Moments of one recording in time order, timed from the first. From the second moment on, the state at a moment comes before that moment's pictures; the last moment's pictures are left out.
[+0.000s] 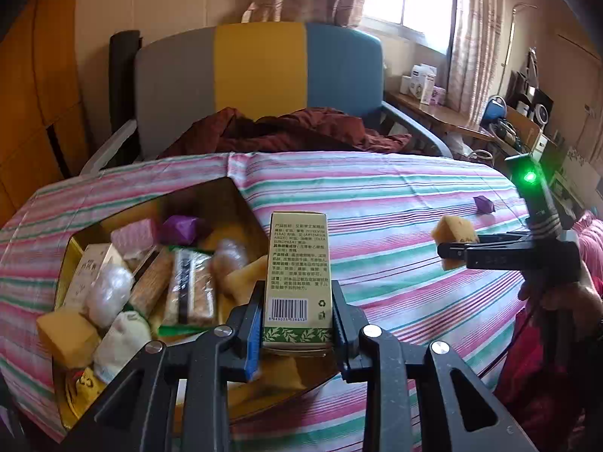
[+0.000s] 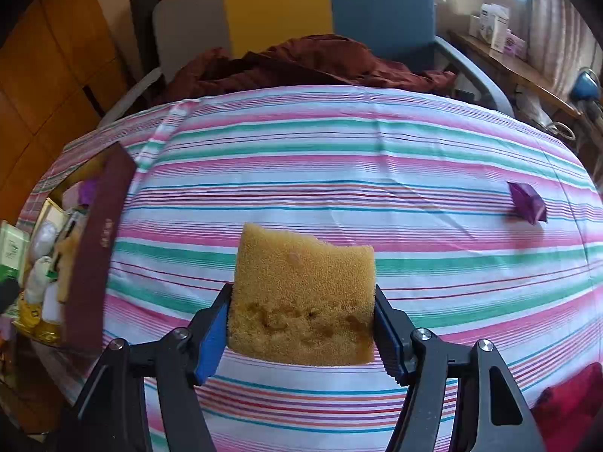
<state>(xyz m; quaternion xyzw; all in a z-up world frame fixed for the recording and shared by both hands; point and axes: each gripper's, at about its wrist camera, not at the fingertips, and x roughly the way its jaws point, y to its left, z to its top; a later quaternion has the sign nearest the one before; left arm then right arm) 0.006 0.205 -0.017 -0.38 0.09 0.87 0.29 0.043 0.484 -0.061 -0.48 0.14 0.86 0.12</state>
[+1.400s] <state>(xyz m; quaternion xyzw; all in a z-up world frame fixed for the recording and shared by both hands) -0.042 0.100 -0.011 -0.39 0.02 0.90 0.19 -0.092 0.283 -0.007 -0.44 0.09 0.89 -0.08</state>
